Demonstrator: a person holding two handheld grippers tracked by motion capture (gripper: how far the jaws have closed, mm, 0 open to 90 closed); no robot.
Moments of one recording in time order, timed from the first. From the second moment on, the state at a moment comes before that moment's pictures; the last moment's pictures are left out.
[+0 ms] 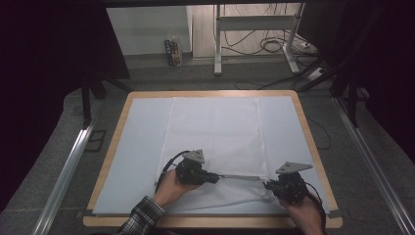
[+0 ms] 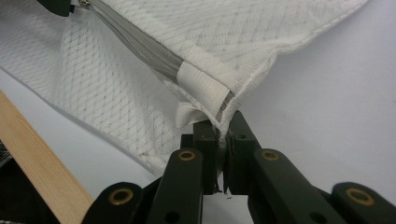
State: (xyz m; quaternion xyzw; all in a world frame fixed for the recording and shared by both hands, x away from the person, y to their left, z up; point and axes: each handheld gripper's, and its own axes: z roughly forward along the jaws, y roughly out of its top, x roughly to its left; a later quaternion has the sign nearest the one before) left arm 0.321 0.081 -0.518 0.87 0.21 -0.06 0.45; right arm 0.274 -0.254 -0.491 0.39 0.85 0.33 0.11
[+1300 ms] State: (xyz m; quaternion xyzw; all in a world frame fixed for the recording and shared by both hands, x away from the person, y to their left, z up) left arm 0.312 0.129 -0.517 0.85 0.25 -0.07 0.45; right arm 0.273 -0.254 -0.492 0.38 0.85 0.35 0.11
